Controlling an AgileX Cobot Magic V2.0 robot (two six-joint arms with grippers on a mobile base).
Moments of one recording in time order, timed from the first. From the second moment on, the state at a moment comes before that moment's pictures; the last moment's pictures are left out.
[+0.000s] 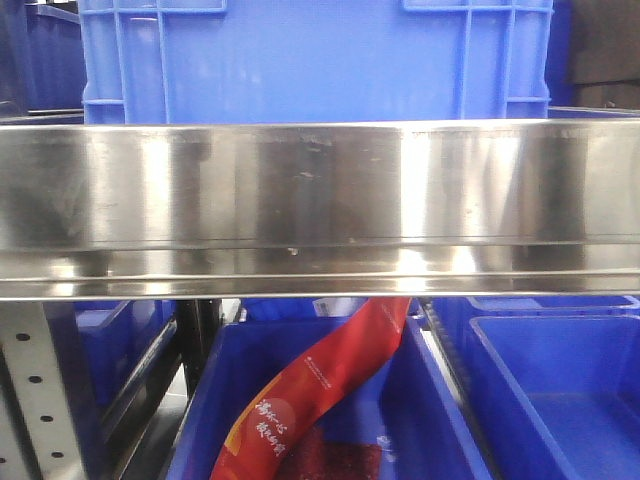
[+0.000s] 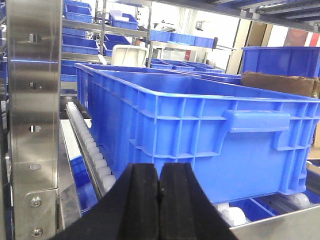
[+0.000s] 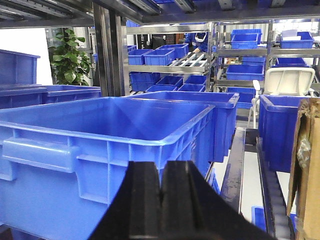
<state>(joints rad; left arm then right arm) -0.38 0.31 -0.42 0.01 0.15 -0.13 0.24 0.47 -0.50 0.03 0.02 0.04</state>
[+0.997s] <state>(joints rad) -0.38 0.31 -0.42 0.01 0.15 -0.13 -0.04 0.00 0.00 0.03 0.01 0.03</state>
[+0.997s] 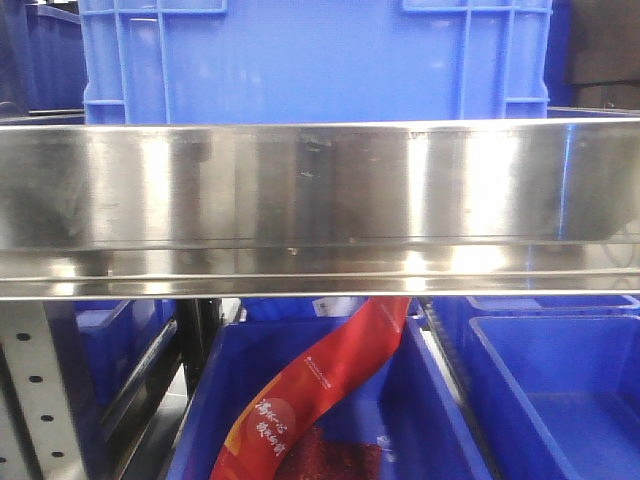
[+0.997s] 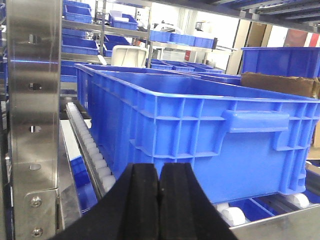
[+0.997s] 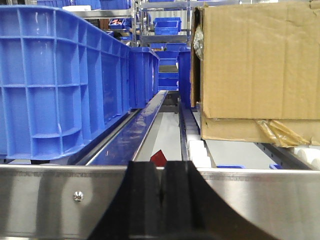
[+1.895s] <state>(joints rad) -0.37 0.31 -0.42 0.03 0.16 -0.13 -0.04 0.00 0.00 0.03 0.01 0.03</state>
